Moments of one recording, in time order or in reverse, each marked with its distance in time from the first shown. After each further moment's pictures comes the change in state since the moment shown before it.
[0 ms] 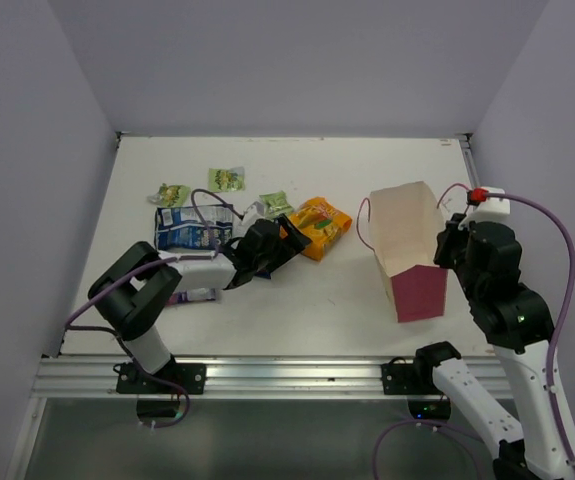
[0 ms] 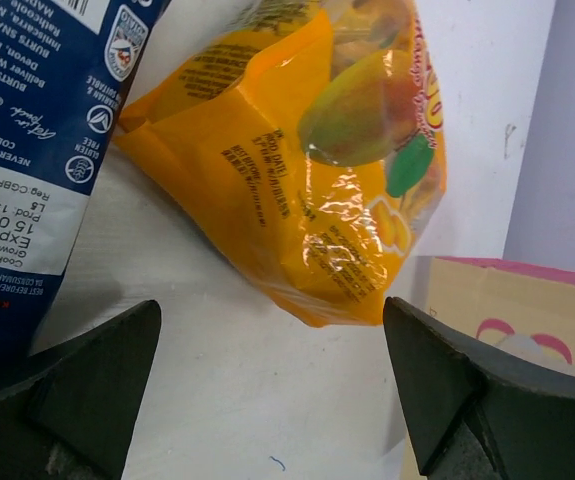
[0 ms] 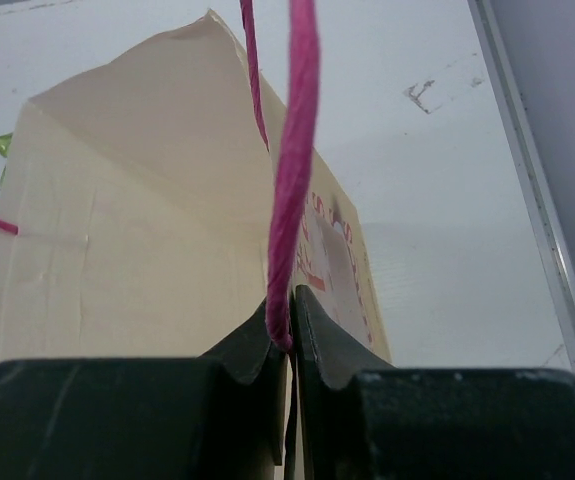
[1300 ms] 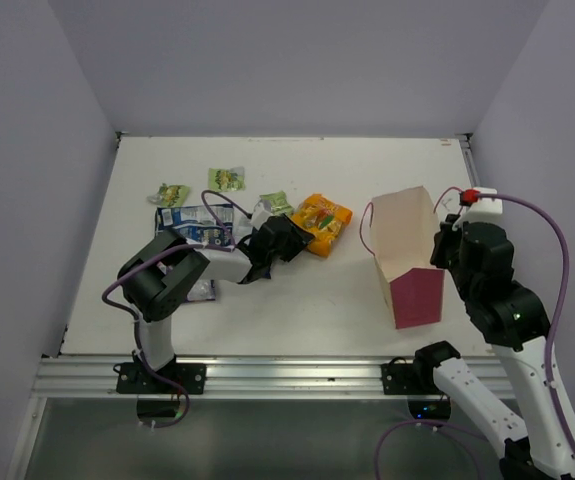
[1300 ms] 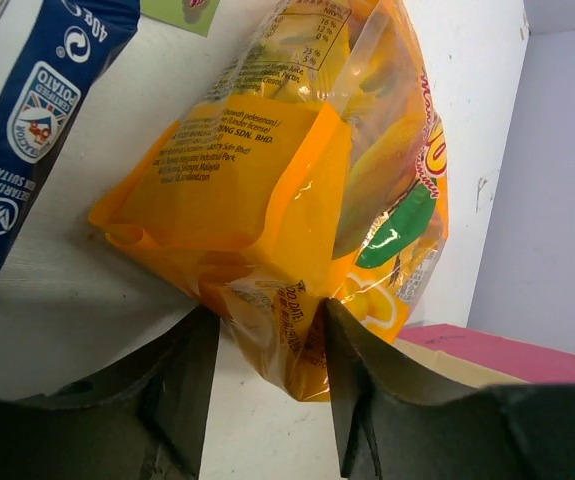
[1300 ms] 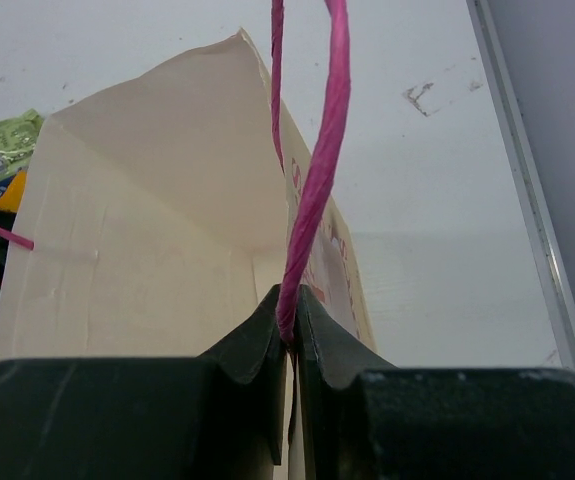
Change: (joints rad) left arm -0.013 0.214 0.105 0.137 -0.064 -0.108; right arm 0.063 -0.005 -0.031 0.023 0.053 -0.011
